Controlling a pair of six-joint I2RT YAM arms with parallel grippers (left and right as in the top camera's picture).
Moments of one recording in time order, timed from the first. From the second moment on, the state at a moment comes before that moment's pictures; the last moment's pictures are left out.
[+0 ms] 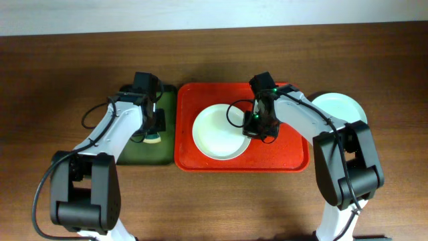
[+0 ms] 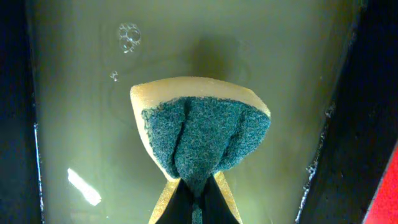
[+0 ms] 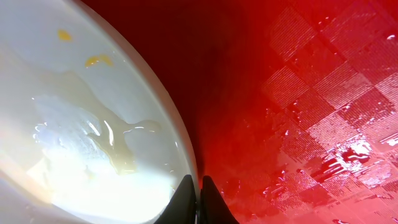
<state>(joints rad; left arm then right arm) -0.15 1.85 1.24 -0.77 -0.11 -0.23 0.32 2.00 1.33 -0.82 -0.25 0.49</state>
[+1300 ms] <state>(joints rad) 0.03 1.59 1.46 -0.91 -0.14 -0.33 0.32 2.00 1.33 -0.81 -0.23 0.49</state>
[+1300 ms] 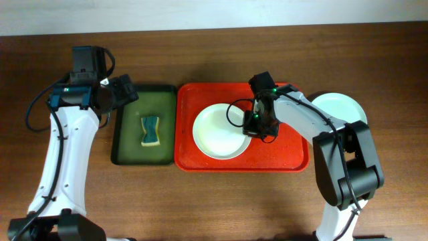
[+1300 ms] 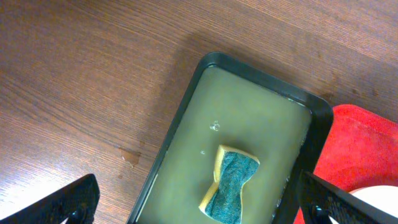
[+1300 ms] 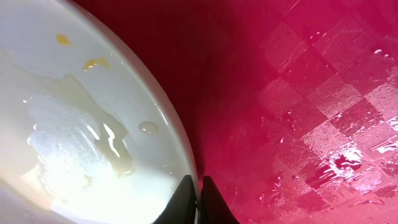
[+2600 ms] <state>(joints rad) 0.03 1.59 1.46 -0.92 -0.14 -0.33 0.41 1.93 1.55 -0.67 -0.22 0.56</state>
